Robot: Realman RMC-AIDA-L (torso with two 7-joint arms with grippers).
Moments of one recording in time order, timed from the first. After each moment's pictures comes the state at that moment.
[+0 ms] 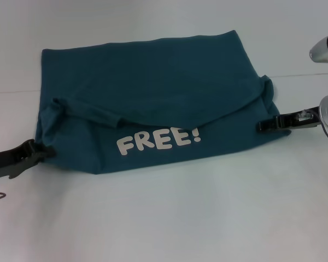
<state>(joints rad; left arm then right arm) -0.55 -2.06 0.66 0.63 2.10 1.07 -2.40 0.81 1.96 -0.81 -0.51 -2.54 -0.88 2.43</state>
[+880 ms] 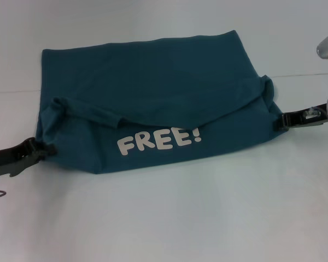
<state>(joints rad) -0.55 -2.05 0.66 0.63 2.10 1.09 -2.40 0.79 1.95 -0.81 -0.57 -2.56 -0.95 2.44</state>
